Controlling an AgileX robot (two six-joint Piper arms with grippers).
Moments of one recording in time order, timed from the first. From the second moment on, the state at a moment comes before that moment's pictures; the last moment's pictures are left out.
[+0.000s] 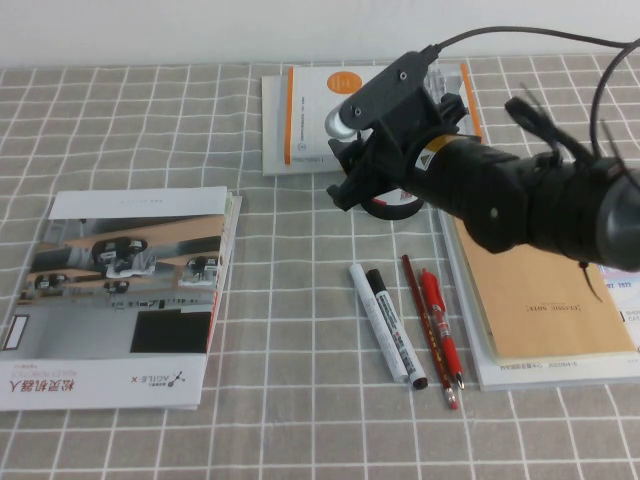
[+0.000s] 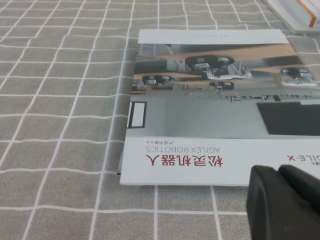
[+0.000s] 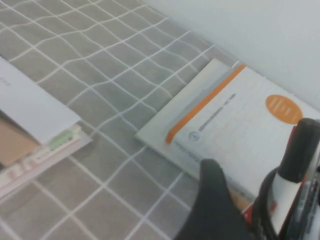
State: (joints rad) right arm 0.60 1.87 -1.28 0.24 -0.19 -0.47; left arm -0.05 -0.01 0.03 -0.06 0.38 0.07
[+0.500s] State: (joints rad) right arm 0.60 1.97 -1.32 0.43 -0.42 -0.65; left arm -0.05 -0.01 0.03 -0.06 0.38 0.07
